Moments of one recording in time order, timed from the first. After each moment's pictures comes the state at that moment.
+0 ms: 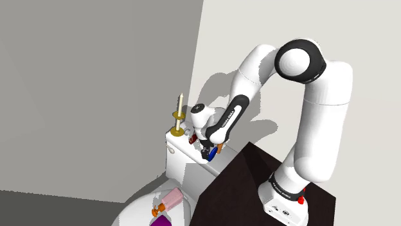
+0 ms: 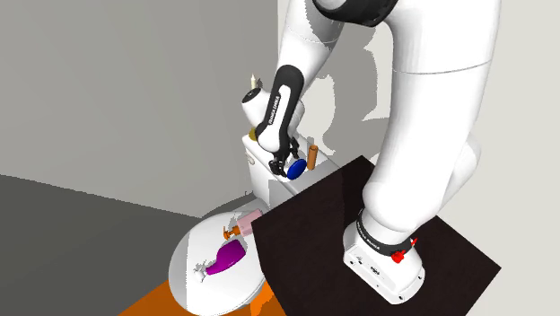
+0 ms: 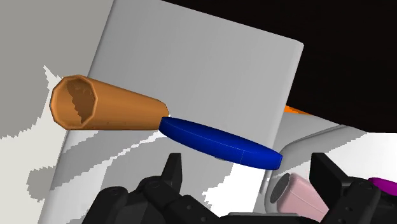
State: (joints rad) arm 0.06 0.37 0.04 -2.50 -0.49 2.53 0.17
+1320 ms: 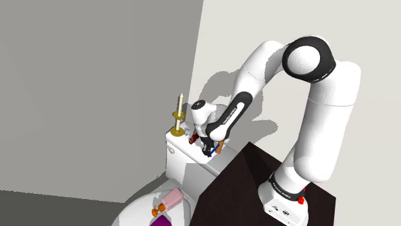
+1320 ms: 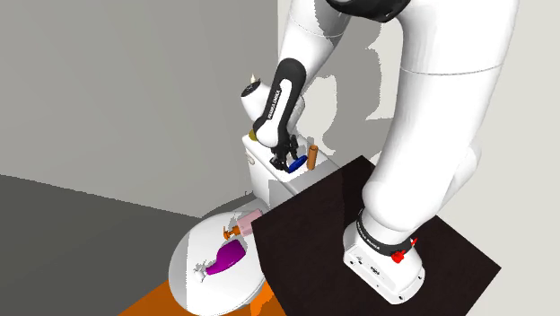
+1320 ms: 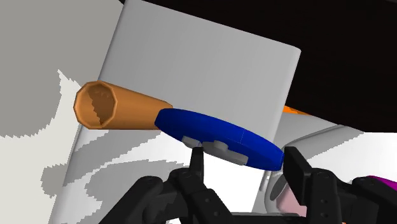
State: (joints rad) arm 0.05 0.31 0.05 -2.52 -0.46 2.48 0.14
